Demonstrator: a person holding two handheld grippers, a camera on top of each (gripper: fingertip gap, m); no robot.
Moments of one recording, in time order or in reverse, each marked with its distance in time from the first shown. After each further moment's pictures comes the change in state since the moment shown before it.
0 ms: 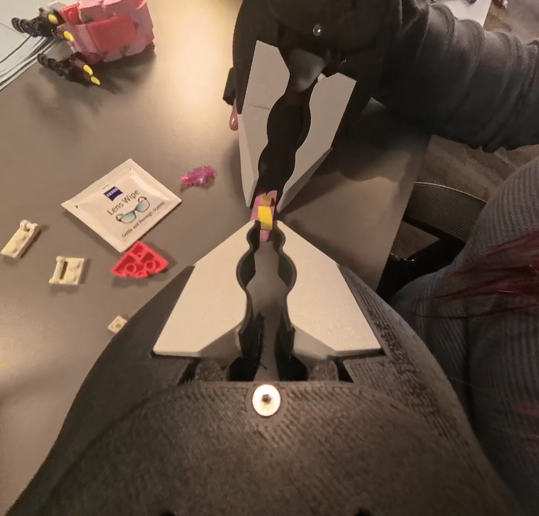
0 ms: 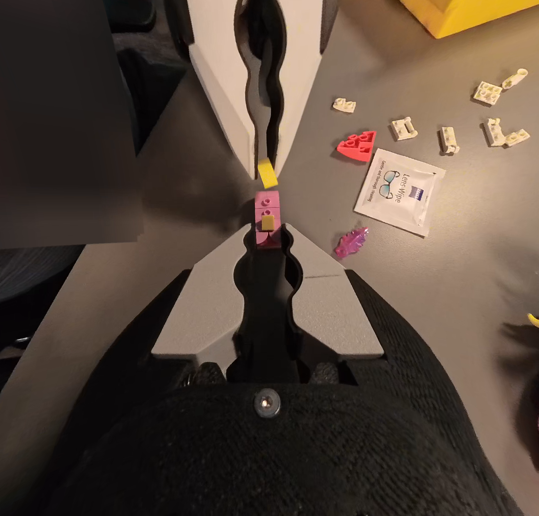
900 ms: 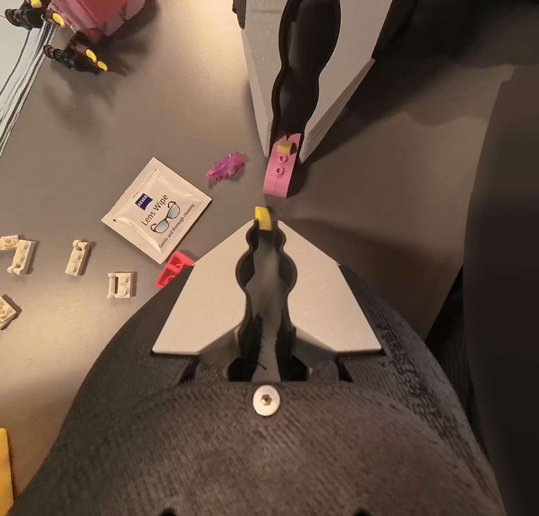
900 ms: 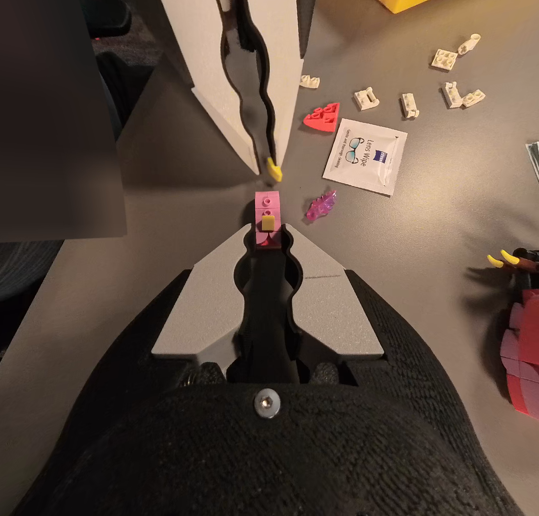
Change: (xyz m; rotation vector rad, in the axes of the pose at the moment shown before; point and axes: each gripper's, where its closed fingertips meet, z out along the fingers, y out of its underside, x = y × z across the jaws) left arm -0.029 0.014 0.017 -0.237 -0.157 0.174; right arm 0.018 0.014 -0.019 0.006 0.044 0.066
